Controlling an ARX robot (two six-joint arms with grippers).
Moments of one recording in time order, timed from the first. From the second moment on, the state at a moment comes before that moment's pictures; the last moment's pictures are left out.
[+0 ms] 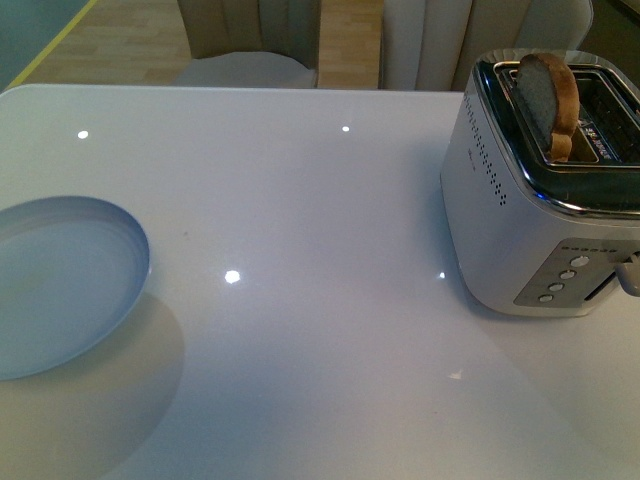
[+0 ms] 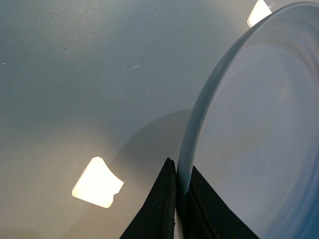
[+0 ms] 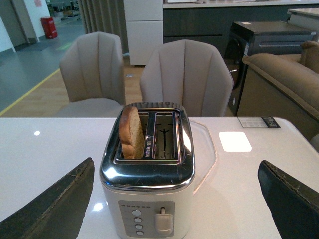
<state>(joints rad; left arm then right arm) 0.50 2.06 0.66 0.35 0.50 -0.20 0.00 0.01 0.02 0.00 0.00 0.00</state>
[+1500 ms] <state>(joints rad) 0.42 1.93 0.70 0.39 0.61 -0.31 0.00 0.01 0.02 0.00 0.00 0.00</state>
